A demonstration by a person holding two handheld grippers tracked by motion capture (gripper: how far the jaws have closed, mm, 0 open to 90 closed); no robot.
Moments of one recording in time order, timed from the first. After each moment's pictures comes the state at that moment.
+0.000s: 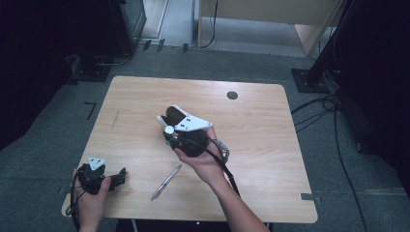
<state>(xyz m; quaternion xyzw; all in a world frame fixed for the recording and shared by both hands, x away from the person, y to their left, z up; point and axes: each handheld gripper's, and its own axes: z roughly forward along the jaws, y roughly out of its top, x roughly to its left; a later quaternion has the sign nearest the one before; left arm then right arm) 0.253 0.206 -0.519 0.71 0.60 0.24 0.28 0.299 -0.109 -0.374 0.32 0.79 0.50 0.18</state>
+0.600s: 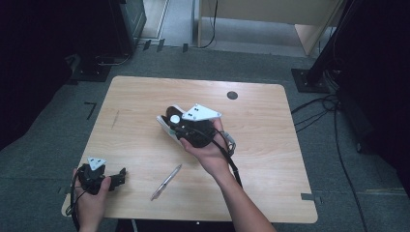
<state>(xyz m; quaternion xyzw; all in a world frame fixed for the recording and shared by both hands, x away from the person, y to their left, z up) 0.253 0.206 -0.519 0.71 0.60 0.24 0.28 0.310 -0.124 -0.353 0.33 0.77 0.51 0.19</state>
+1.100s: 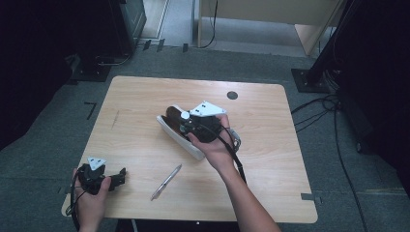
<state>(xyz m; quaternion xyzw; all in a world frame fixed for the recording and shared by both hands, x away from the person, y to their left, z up) 0.253 0.206 -0.519 0.71 0.60 0.24 0.28 0.330 -0.140 -0.369 0.36 0.77 0.48 0.22</state>
